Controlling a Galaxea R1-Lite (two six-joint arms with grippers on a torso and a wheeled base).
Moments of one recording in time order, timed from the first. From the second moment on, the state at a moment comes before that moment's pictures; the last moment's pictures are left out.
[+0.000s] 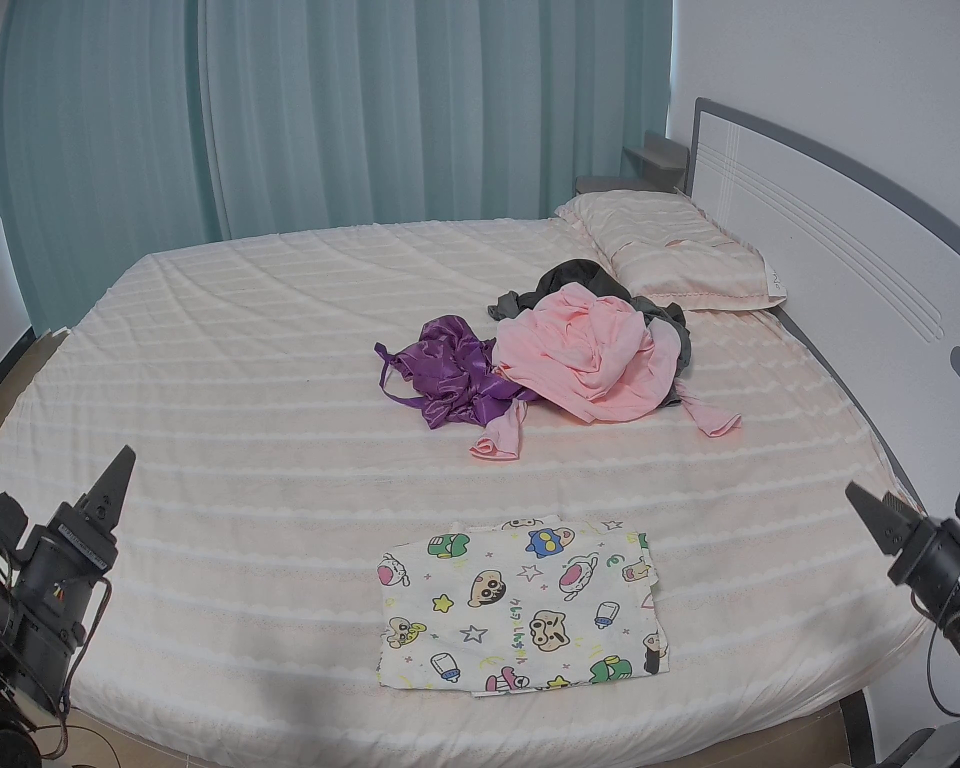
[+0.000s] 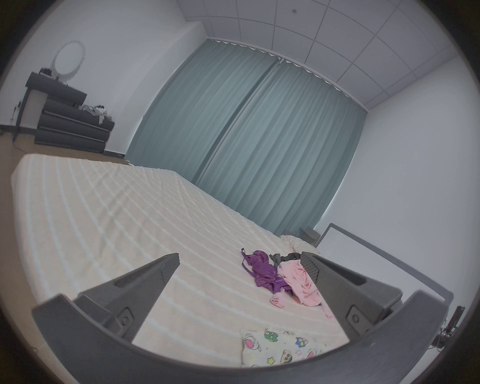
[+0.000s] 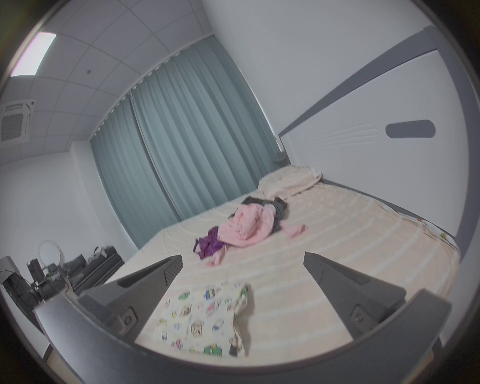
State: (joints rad) left arm -0.28 1.13 -0.03 -1.12 0.39 -0.54; right arm 0.15 1.10 -0.03 -1.02 0.03 0.41
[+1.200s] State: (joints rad) left arm -0.01 0.04 -0.02 -0.04 0.39 -0.07; right arm 0.06 0.15 -0.02 0.00 0.14 -0.02
